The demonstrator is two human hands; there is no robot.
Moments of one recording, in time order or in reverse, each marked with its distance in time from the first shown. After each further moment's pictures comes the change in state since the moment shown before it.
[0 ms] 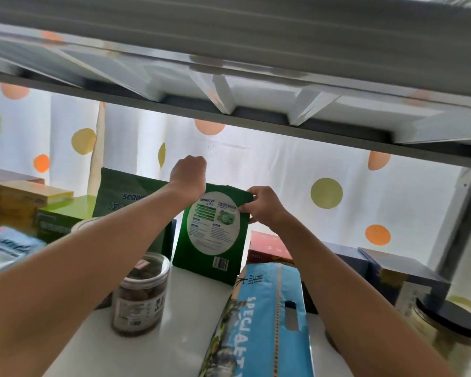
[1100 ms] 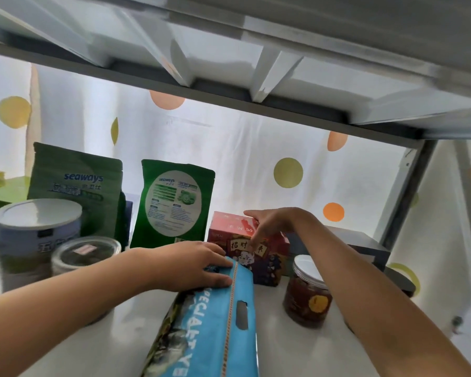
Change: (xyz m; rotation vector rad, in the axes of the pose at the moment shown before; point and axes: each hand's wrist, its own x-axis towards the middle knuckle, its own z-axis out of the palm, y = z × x) left_hand -0.143 0.059 0.030 -0.178 -0.837 0.601; right_hand -0.035 0.076 -0.077 -0.553 -0.618 0.385
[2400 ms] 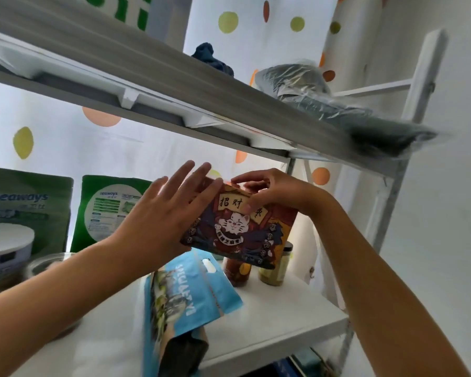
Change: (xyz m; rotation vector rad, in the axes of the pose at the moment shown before) left_hand -0.101 0.021 -0.052 0.360 1.026 0.448; right_hand -0.281 -0.097 0.012 0.232 0.627 -0.038
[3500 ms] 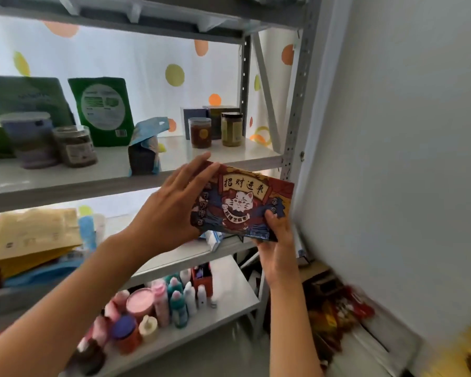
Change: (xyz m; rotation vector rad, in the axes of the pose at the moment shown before) left_hand -0.140 0.320 -0.143 -0.416 -0.244 -0.045; right_hand -0.433 0.107 0.236 1.544 0.665 0.082
